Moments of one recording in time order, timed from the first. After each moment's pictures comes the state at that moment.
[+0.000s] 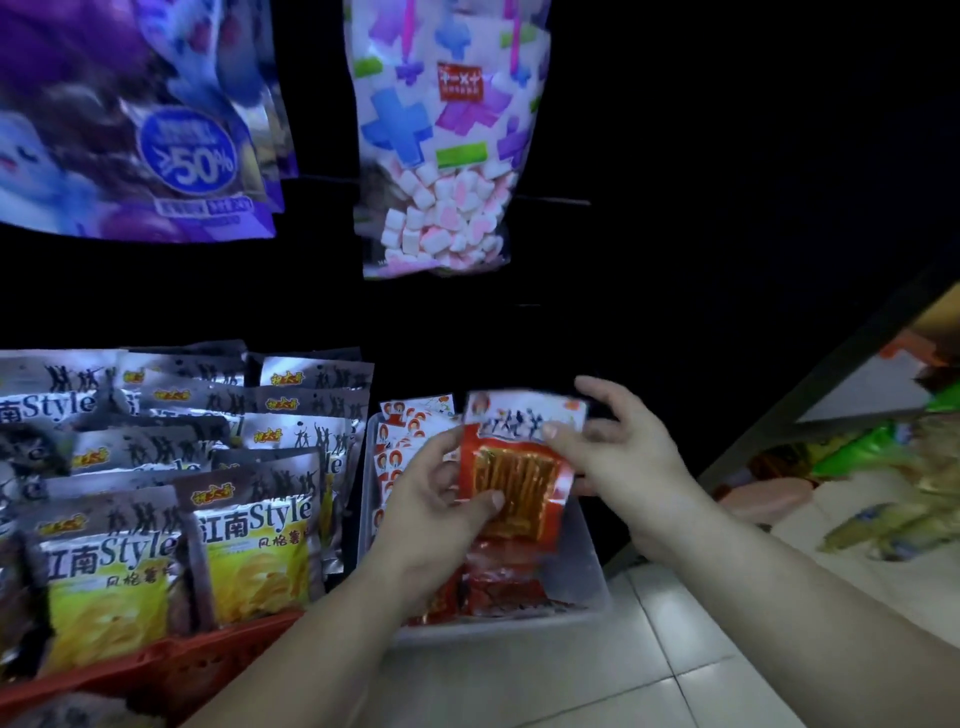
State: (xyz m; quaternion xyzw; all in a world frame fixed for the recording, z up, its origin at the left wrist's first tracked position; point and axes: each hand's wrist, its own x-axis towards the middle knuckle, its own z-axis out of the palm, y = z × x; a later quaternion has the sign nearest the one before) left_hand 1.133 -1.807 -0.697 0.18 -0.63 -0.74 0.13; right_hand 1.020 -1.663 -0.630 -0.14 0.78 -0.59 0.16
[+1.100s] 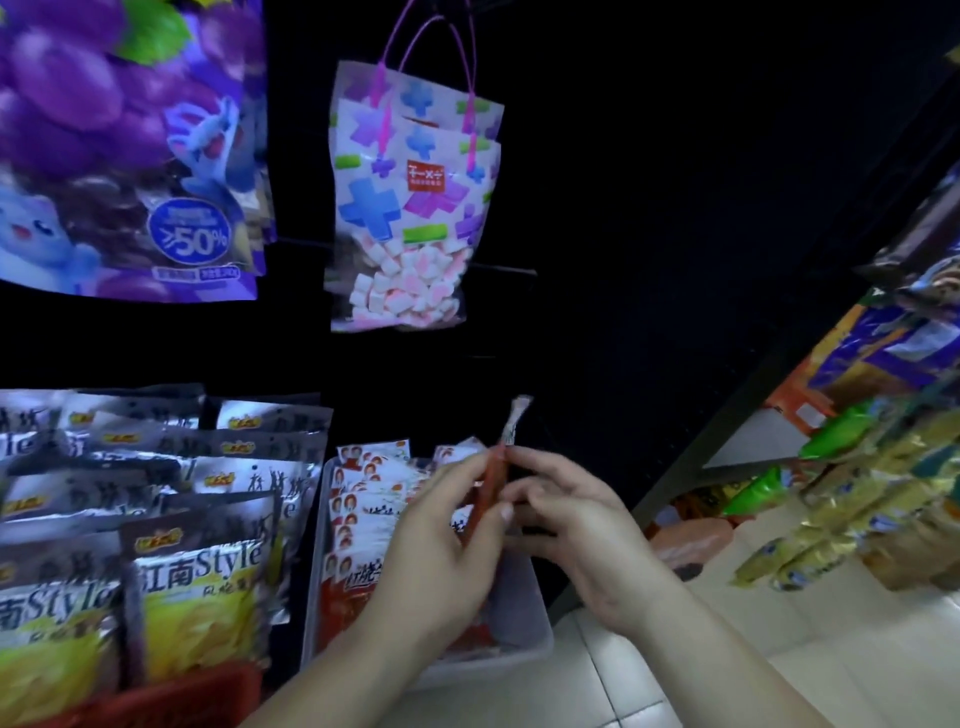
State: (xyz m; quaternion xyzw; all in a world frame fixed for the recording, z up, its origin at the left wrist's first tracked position) left_hand 1.141 -1.767 -0.636 0.10 -0.71 -0.65 0.25; right_hand 1.049 -1.639 -0.598 -0.15 0.68 -0.66 0.27
